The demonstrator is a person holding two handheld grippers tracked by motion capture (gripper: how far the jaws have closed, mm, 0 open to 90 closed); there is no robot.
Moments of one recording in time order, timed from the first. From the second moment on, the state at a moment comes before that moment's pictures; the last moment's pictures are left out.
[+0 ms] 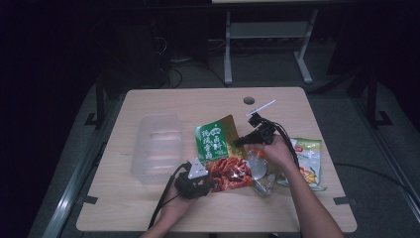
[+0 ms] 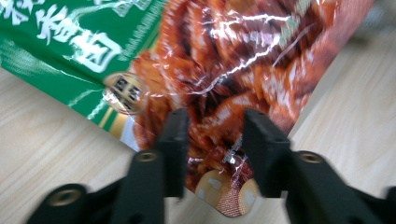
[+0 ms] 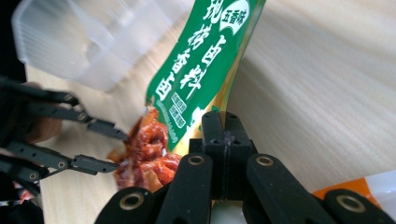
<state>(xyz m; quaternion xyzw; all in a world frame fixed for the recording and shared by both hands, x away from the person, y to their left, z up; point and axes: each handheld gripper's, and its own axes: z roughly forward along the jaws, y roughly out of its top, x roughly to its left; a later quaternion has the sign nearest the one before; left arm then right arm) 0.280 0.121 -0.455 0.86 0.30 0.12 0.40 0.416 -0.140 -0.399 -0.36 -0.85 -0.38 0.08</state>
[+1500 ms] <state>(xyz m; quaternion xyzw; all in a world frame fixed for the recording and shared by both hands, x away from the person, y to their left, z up) 0.304 0.117 -0.439 0.79 0.33 0.03 0.52 0.319 -0.185 -0.363 -0.25 -0.85 -0.46 -0.03</state>
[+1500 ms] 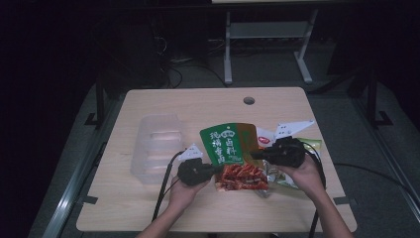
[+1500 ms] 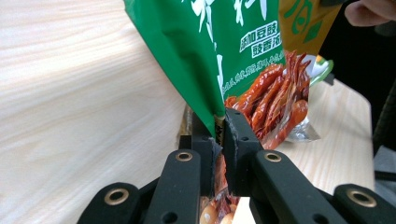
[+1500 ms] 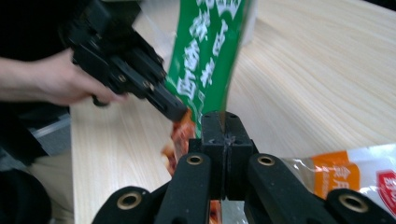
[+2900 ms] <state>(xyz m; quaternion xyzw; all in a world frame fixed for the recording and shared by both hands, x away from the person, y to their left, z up) 0.266 0.136 -0.428 0.81 0.31 0.10 0.50 0.301 -0.164 -0.340 -0.26 -0.83 -0.49 -0.03</state>
